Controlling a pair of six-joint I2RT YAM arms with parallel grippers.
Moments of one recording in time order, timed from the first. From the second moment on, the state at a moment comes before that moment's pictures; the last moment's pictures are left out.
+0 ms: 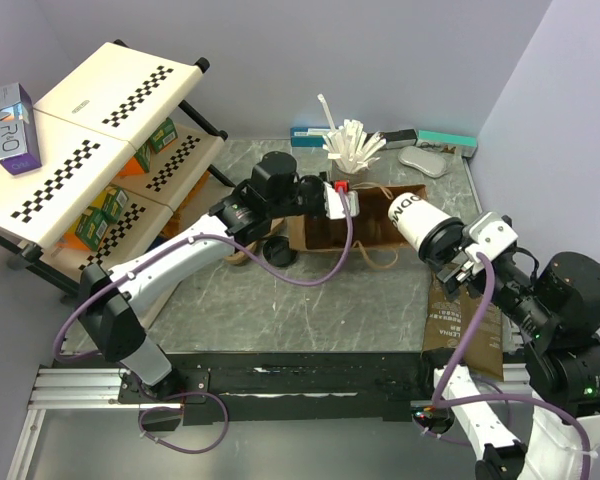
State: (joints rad) left arm -0.83 1.58 1.50 -0.08 0.39 0.77; right arm 0.08 0.66 1.55 -1.12 -0.42 -0.53
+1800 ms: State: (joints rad) left arm -0.94 1.57 1.36 0.08 0.32 0.66; right arm 0.11 0.88 1.65 -1.38 -0.43 -1.15
